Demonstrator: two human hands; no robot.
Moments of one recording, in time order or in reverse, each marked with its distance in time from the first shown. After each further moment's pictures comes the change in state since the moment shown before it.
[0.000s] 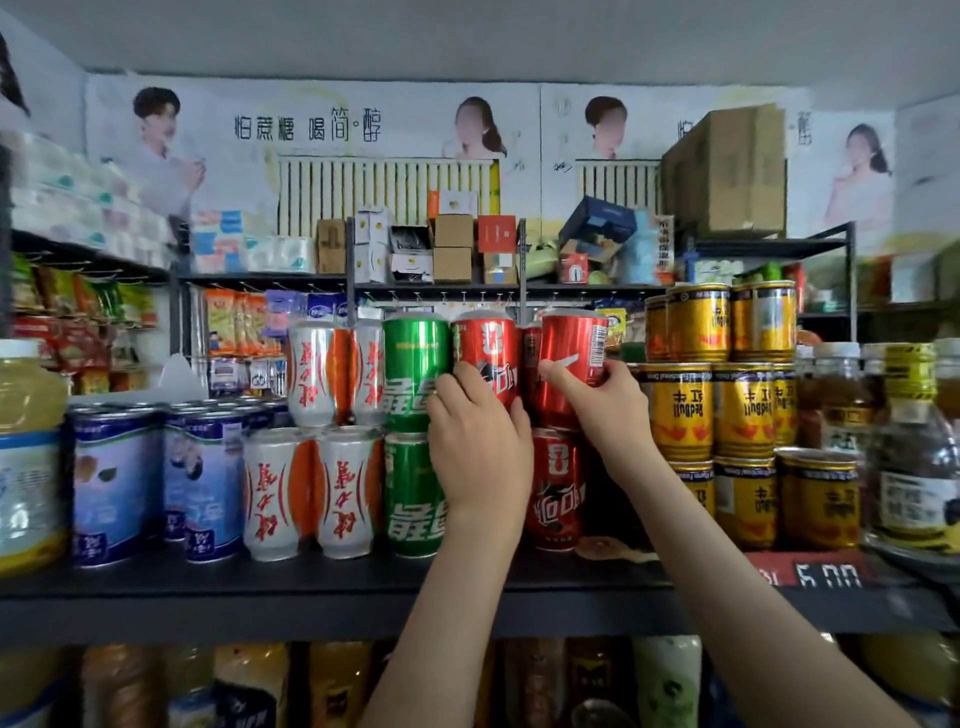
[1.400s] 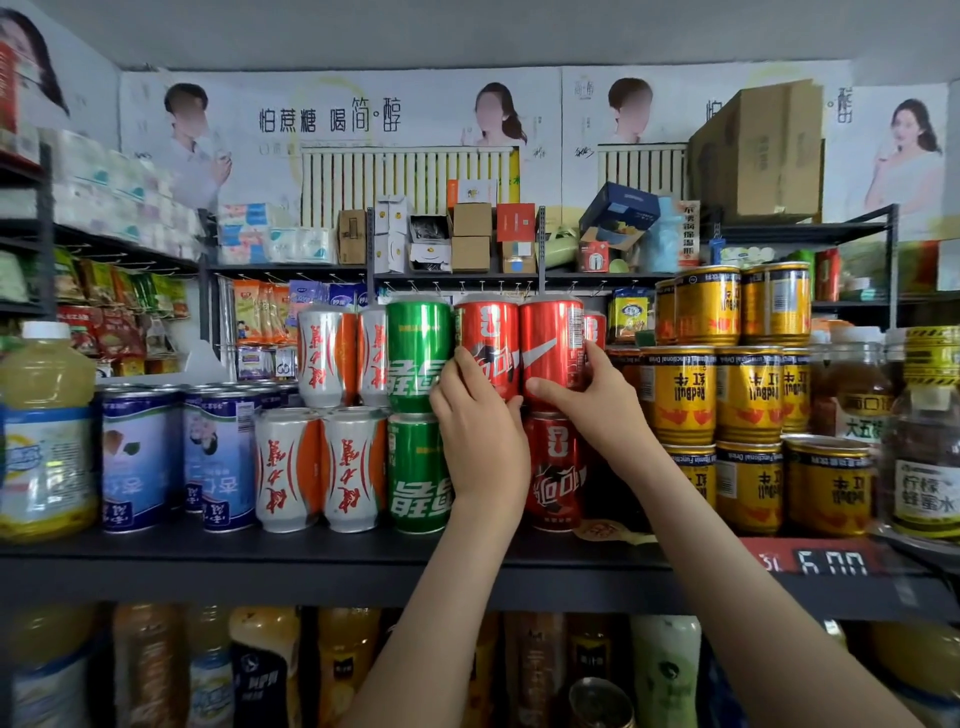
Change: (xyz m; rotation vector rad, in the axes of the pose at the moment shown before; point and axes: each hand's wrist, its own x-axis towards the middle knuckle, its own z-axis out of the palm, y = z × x) left_hand -0.008 -0.003 0.017 -0.239 -0.047 -0.039; right_hand -0.017 -0.005 -0.008 -0.056 -0.249 -0.083
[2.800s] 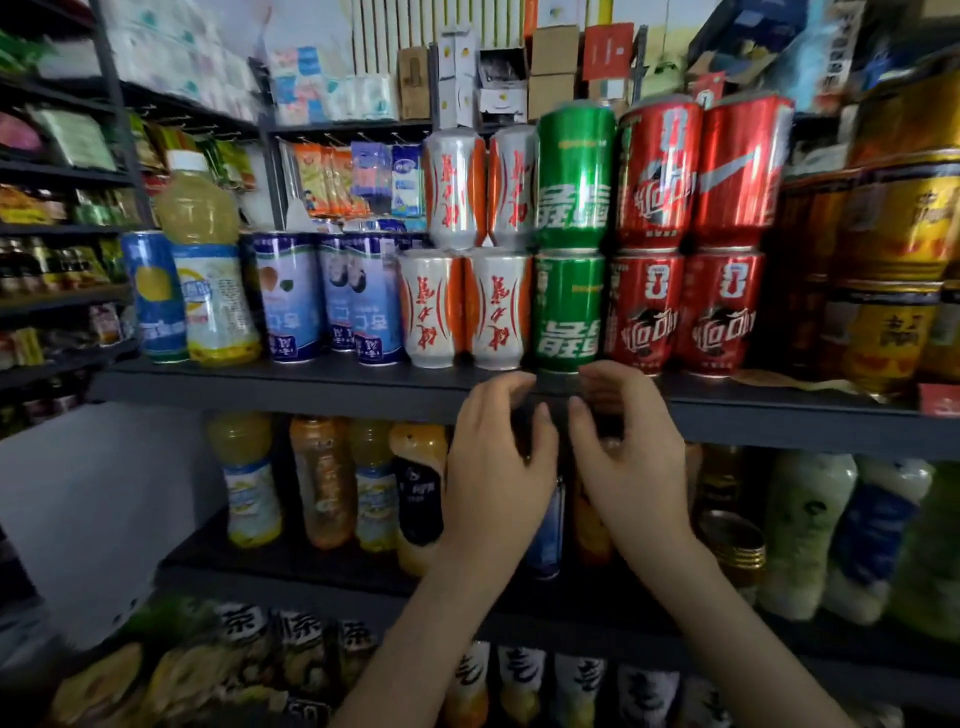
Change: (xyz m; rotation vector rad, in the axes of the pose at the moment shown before) left_hand -0.109 -0.129 -0.116 -0.266 -0.126 0.066; right_hand -0.172 0.006 0.131 -0.083 0.141 -0.228
